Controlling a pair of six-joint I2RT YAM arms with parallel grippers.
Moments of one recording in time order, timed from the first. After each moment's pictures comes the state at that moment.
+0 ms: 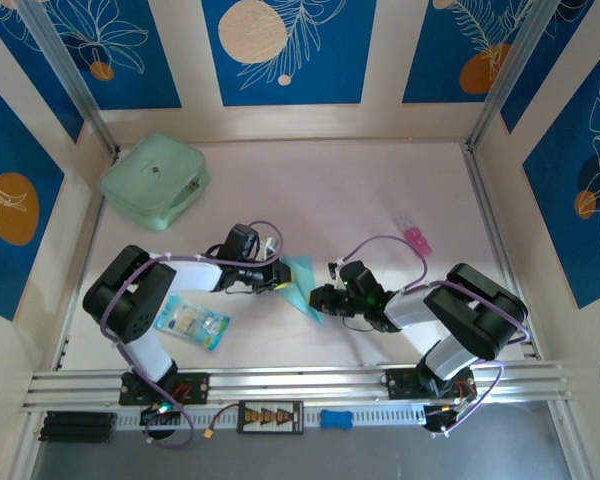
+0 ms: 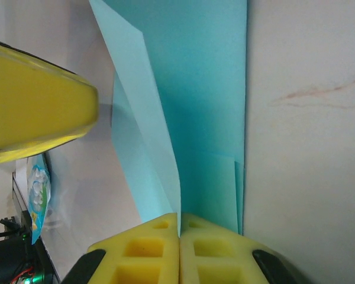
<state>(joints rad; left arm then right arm) -0.58 1.70 0.70 0.18 0.68 -0.89 0.75 1.55 0.33 0.55 -0.32 0.96</state>
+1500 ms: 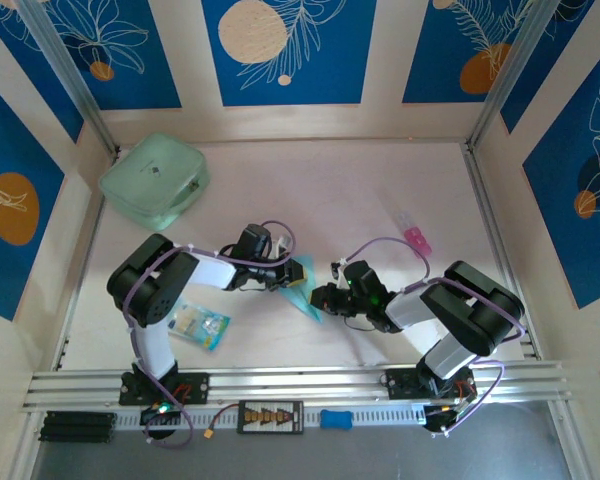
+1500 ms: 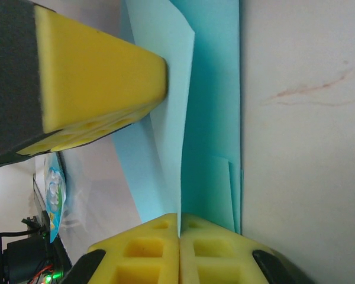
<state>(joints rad) -0.63 1.86 0.77 0.35 0.68 -0.97 0.72 1.57 0.31 0.62 -0.38 1.00</state>
